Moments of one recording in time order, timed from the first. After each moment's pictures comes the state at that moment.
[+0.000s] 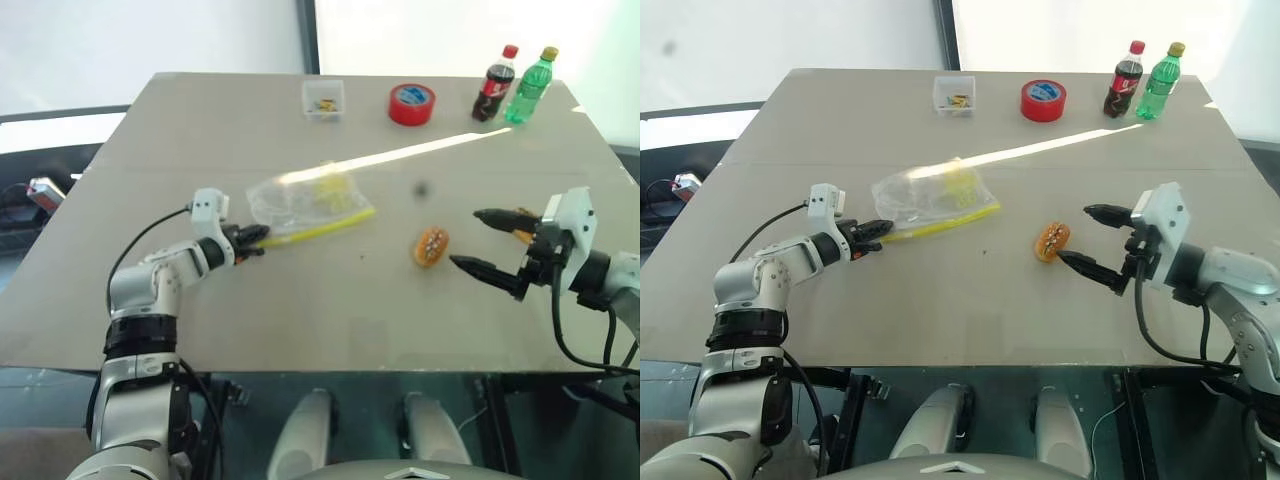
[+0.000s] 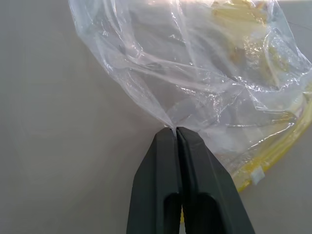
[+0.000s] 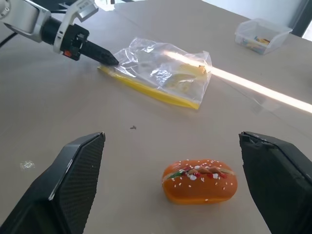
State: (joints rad) left arm -0.54 0.52 0.25 0.28 -0.50 0.87 -0.57; right arm -0.18 -0.77 -0.16 -0.46 0.58 0.56 0.83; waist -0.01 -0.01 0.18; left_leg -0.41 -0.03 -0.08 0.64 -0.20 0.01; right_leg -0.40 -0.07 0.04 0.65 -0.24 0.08
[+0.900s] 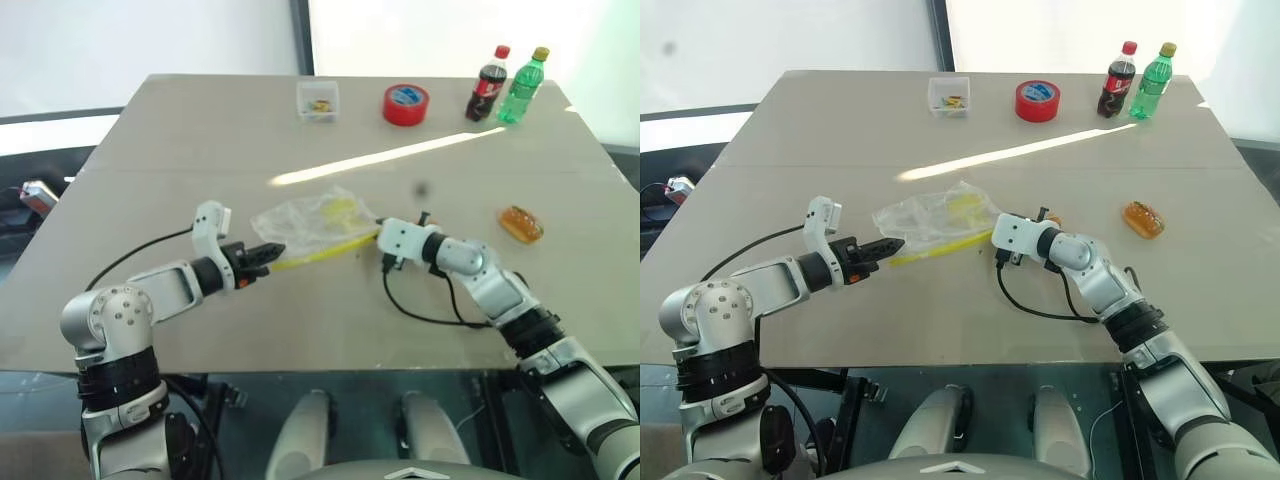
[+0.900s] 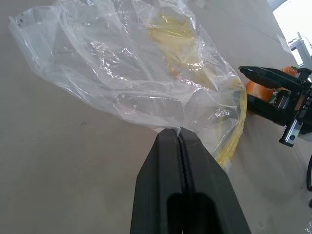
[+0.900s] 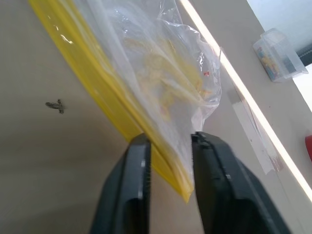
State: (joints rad) left arm -0.39 0.48 0.44 -0.20 -0.83 1.36 -0.38; right arm -0.62 -0.40 0.43 0.29 -0.25 -0.05 0.54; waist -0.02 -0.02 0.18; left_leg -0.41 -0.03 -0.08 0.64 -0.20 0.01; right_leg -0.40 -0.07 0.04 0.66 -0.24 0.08
